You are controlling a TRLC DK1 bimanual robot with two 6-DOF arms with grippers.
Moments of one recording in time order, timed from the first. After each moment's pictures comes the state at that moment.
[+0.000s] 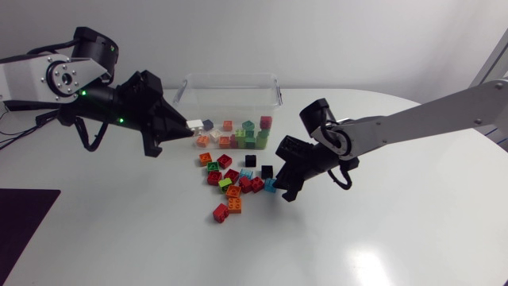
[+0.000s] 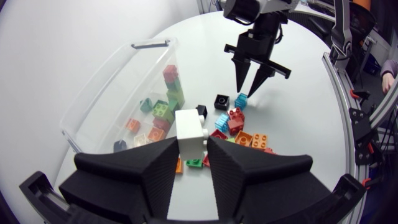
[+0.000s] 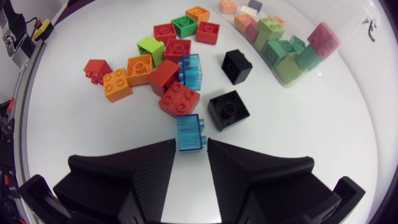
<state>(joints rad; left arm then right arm) -0.14 1.62 1.20 -0.52 0.64 0.96 0.41 1.91 1.05 -0.23 -0.36 -0.64</state>
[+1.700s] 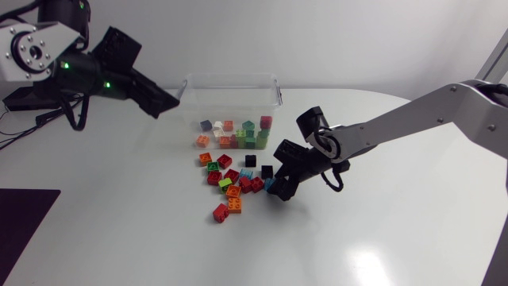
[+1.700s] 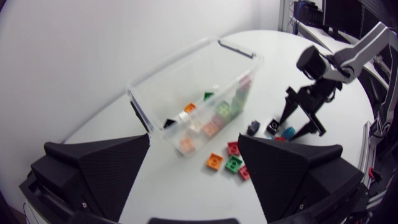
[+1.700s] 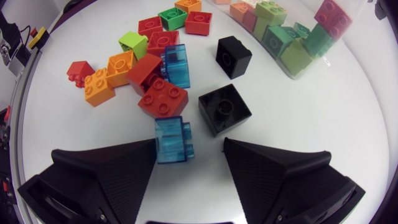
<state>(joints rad) -0.12 1.53 1.24 -0.44 0.34 0.50 0.39 2.06 1.11 -0.17 -0.41 -0.61</state>
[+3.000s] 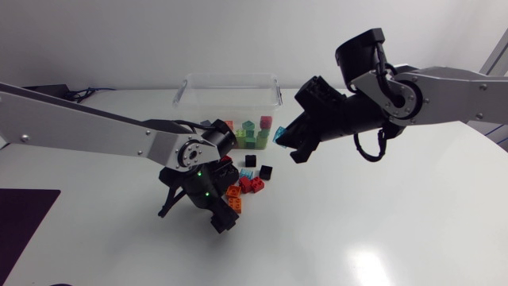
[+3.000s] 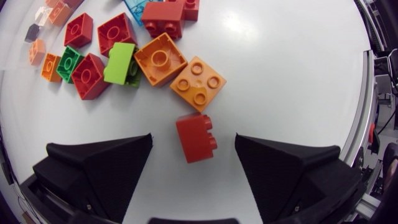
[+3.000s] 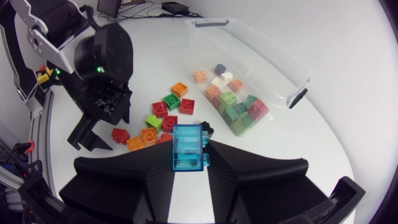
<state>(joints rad) -0.62 1.91 1.11 -0.63 0.07 0.24 0.41 1.57 1.10 -0.33 -0.39 -0.48</state>
